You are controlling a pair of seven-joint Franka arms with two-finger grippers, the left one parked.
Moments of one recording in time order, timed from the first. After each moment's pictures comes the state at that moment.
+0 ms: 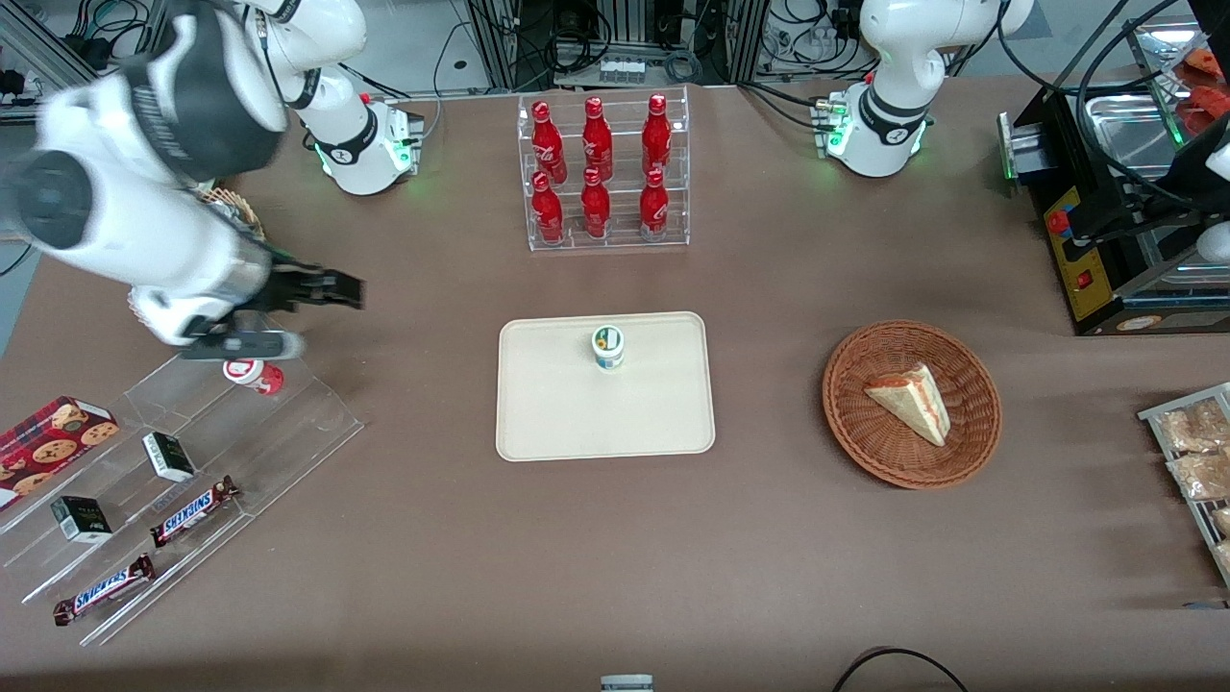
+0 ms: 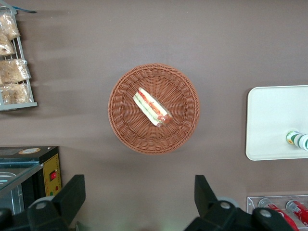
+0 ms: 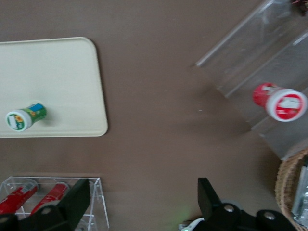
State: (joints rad) arm 0.19 0.01 -0.02 -1.77 0.11 1.59 0.19
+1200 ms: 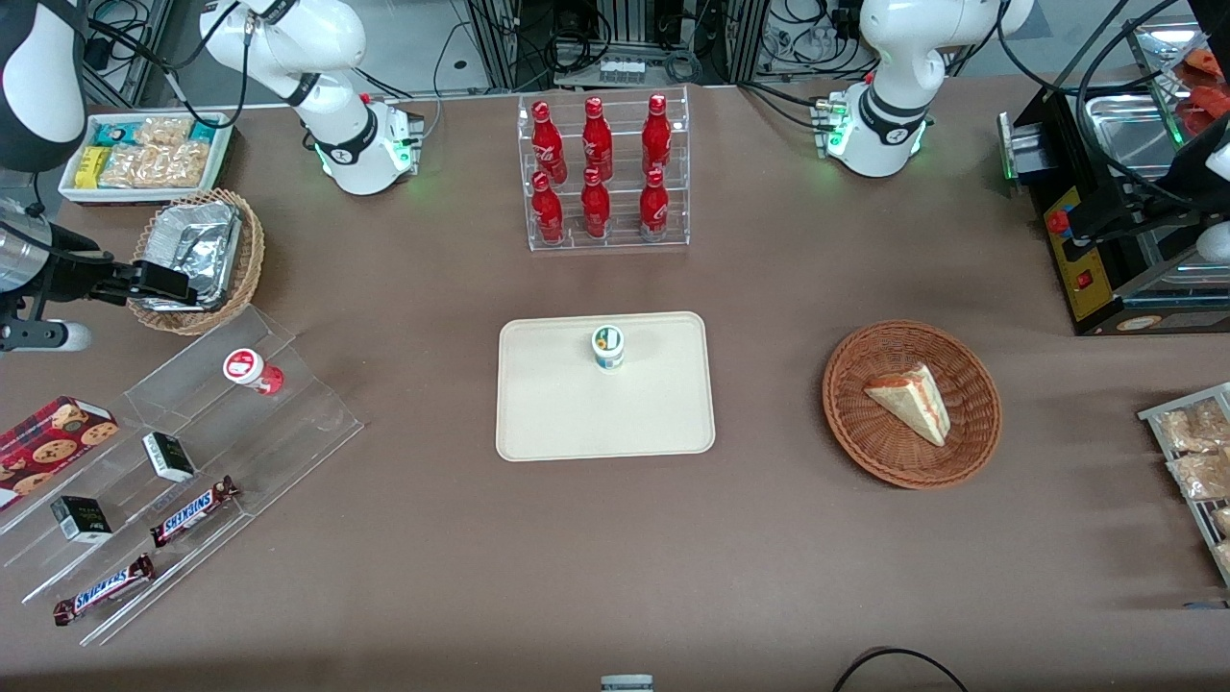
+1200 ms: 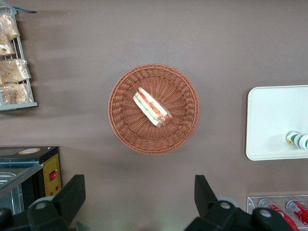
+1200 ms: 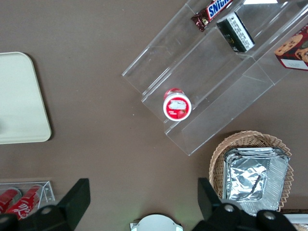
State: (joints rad) arm -0.07 -0.03 -0.01 -1.73 0.02 1.53 -0.02
